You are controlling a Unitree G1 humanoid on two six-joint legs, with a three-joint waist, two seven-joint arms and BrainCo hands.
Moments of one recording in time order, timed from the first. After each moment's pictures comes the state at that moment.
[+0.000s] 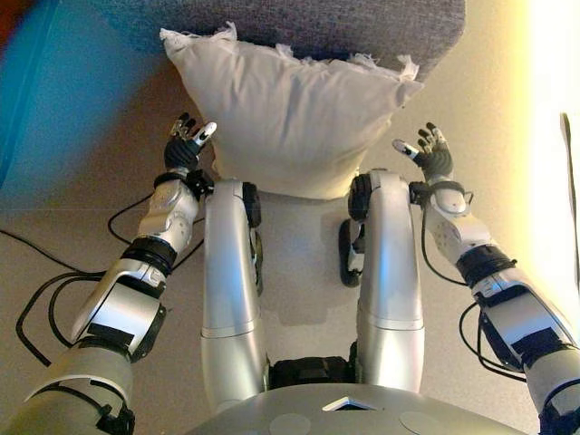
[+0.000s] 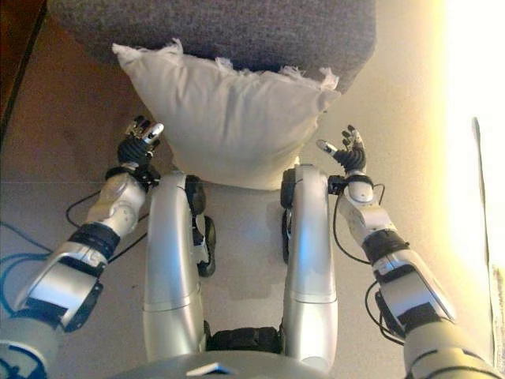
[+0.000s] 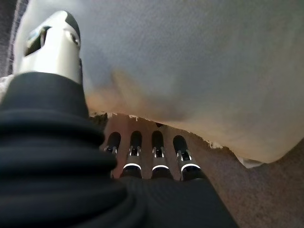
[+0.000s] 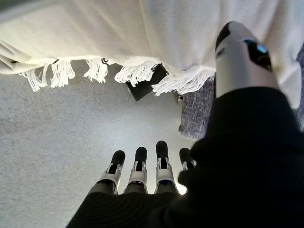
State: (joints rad) left arm -0.70 0.52 -0.45 0.83 -1.00 -0.23 0.18; right arm -0.66 -0.53 0.44 0.70 0.74 -0.11 -0.33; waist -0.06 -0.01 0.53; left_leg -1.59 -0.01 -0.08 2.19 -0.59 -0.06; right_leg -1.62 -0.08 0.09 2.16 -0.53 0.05
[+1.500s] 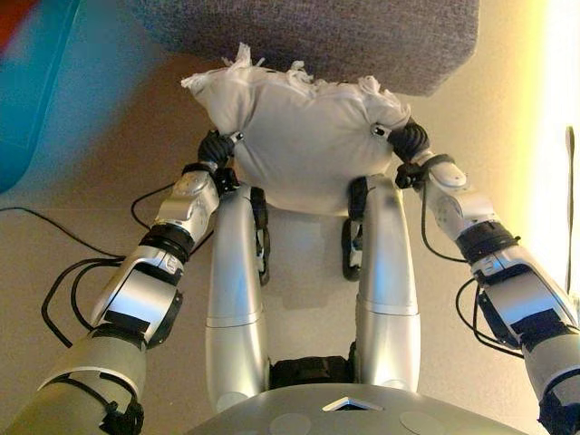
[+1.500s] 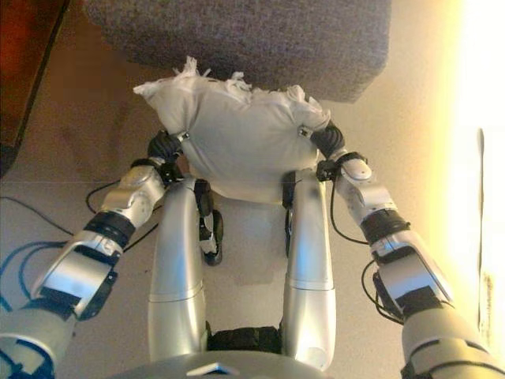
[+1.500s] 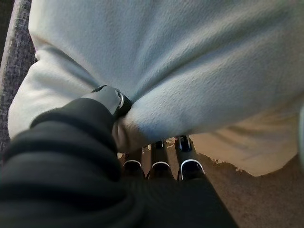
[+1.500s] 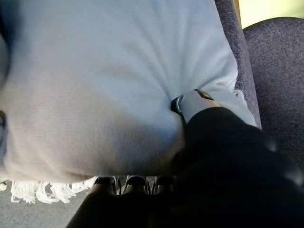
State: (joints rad) left arm -0.76 0.44 -0.41 0.81 -0.80 -0.04 0.09; right arm -0.74 -0.53 0.42 0.66 0.75 -0.04 0.06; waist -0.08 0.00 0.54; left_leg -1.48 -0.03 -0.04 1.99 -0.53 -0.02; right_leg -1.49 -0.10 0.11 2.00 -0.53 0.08
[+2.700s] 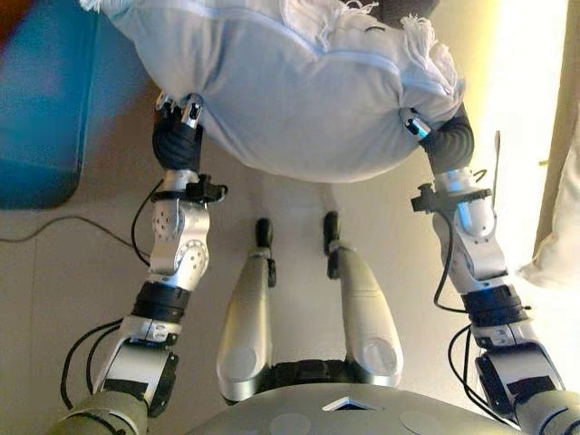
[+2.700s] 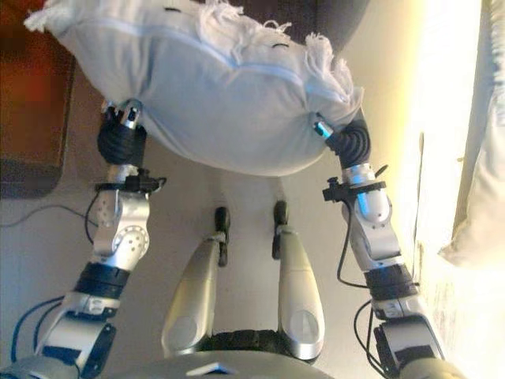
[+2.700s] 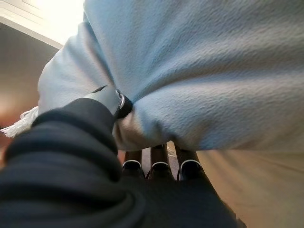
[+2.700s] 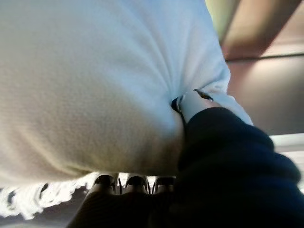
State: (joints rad) left arm -0.29 0.36 -0.15 0.08 -0.76 -0.42 0.08; right arm -0.27 -0.43 0.11 -0.05 0.42 -0.33 0.06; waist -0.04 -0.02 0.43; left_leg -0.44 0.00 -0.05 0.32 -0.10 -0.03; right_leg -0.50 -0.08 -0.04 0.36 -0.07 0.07
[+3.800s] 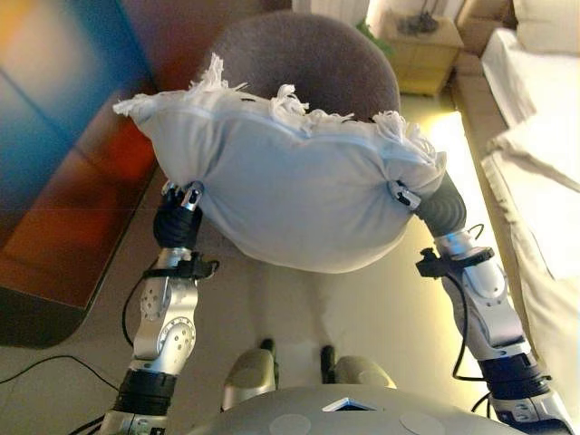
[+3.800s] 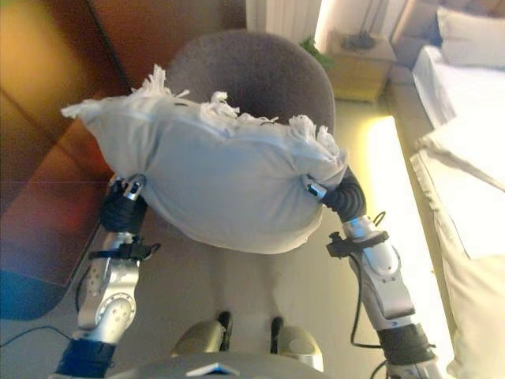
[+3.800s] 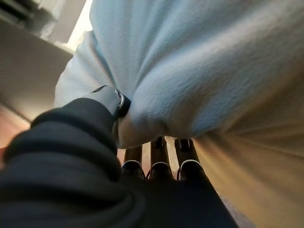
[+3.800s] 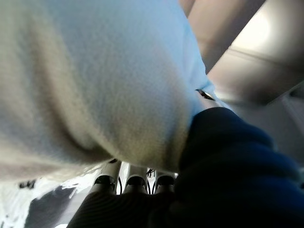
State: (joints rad) left arm 0.11 0.34 -0.09 -0.12 -0.78 -0.32 0.00; right arm 0.02 -0.44 0.14 -0.23 0.43 -0.28 0.16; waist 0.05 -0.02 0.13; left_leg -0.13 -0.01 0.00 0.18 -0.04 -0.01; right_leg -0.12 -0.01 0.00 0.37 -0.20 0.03
